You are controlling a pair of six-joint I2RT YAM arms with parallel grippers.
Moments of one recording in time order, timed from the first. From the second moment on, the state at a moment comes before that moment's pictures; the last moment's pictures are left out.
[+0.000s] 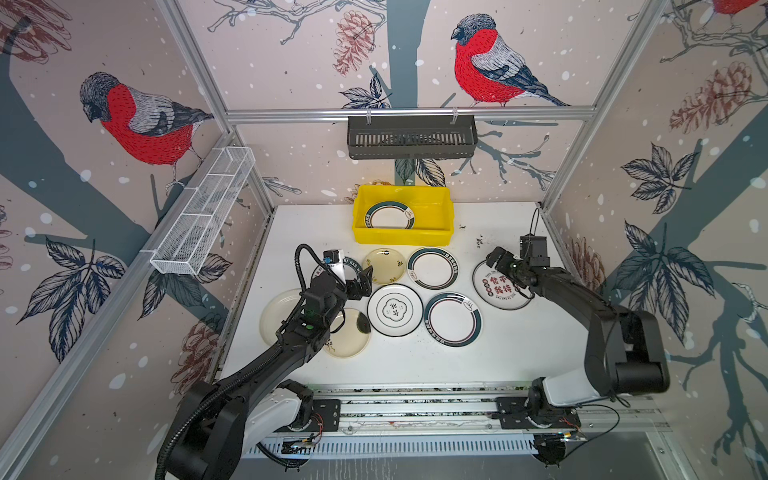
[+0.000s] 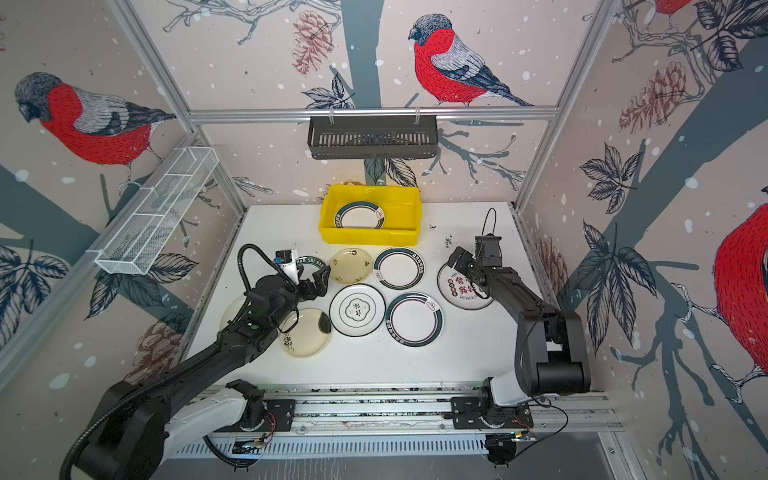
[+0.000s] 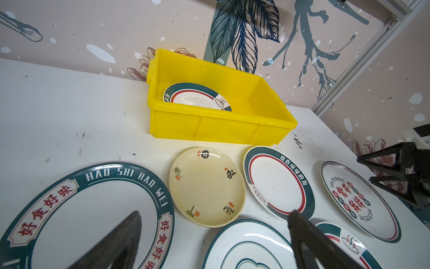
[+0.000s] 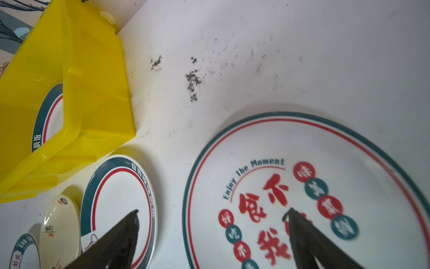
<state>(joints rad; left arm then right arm) -0.41 1.06 0.42 0.40 -0.02 -0.34 0.02 1.44 0.81 -0.19 -0.12 0.58</state>
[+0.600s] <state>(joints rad) -0.46 1.08 0.37 0.47 0.07 -0.34 -0.12 1.07 0.53 -0.38 -0.16 0.64</state>
